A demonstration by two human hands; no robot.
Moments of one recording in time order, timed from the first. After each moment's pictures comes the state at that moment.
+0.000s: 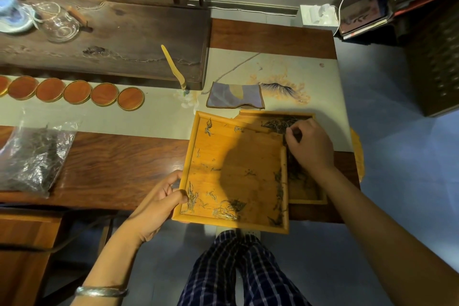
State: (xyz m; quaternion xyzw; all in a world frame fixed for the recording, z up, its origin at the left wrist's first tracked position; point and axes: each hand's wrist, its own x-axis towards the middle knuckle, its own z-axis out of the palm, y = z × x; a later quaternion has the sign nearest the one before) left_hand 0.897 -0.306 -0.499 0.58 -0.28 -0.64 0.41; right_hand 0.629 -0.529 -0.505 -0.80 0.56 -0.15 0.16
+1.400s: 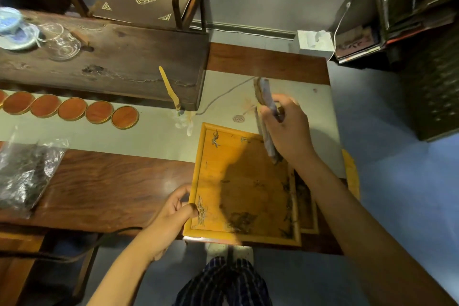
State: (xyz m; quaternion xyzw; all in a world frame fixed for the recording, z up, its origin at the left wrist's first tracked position) left_hand 0.860 -0.337 -0.495 0.61 -0.28 -0.61 0.42; right_hand 0.695 -0.564 -0.434 -0.76 0.47 -0.30 0.33
